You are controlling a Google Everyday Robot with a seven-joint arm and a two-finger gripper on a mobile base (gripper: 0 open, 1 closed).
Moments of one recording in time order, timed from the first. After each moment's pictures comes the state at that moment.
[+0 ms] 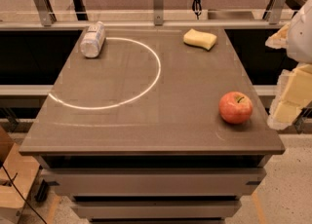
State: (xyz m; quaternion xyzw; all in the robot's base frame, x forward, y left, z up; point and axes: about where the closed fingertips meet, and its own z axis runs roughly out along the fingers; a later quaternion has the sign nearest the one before) arm 0.438 -0.217 0.976 -0.60 0.78 -0.03 0.16
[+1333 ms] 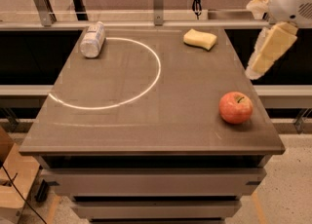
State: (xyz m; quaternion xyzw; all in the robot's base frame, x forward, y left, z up) arm 0.540 -0.207 1.002 -0.63 0.74 -0.01 0.26
